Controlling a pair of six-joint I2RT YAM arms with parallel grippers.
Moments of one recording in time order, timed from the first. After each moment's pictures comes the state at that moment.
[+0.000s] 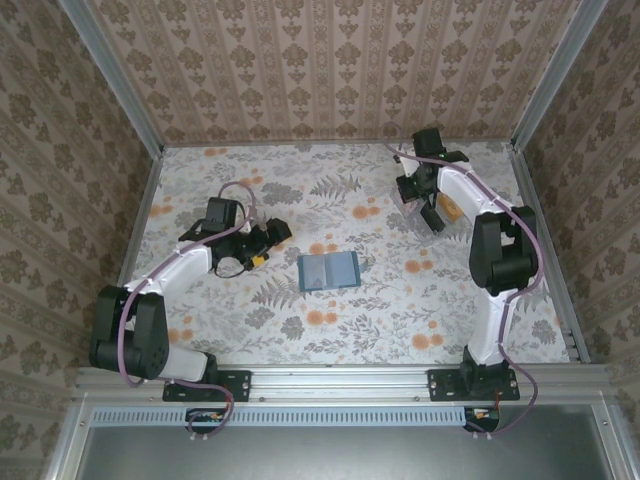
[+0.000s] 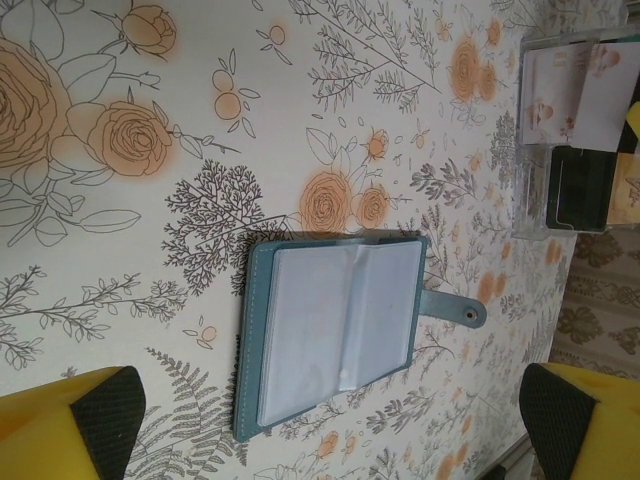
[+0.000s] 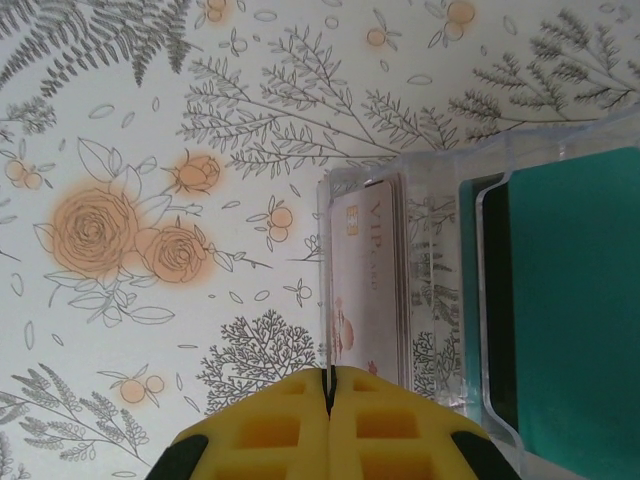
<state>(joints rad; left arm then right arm) -0.27 1.40 0.82 -0.35 0.58 -0.73 0.14 2.01 1.66 -0.72 -0.06 -0.19</state>
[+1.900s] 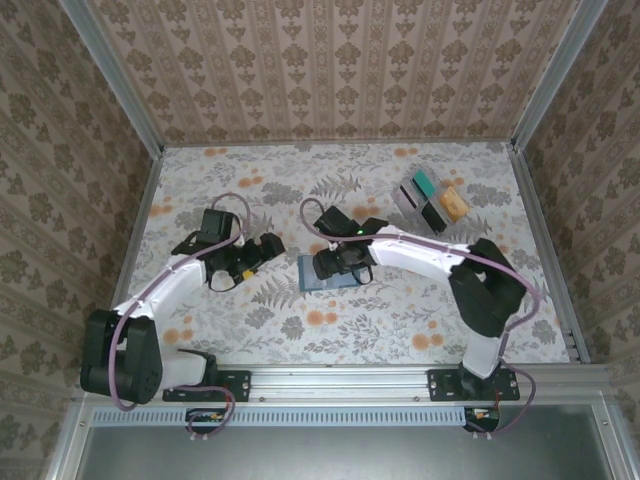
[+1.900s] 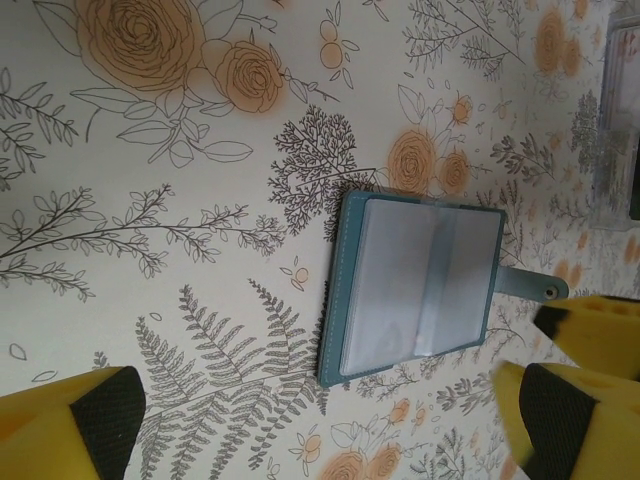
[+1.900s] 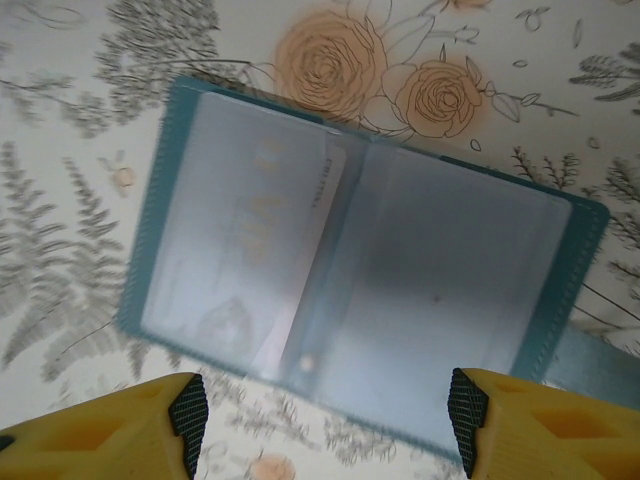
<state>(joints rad) -0.27 1.27 0.74 -0.47 0.47 -0.68 0.78 1.84 1.31 -0.65 0.04 0.45</state>
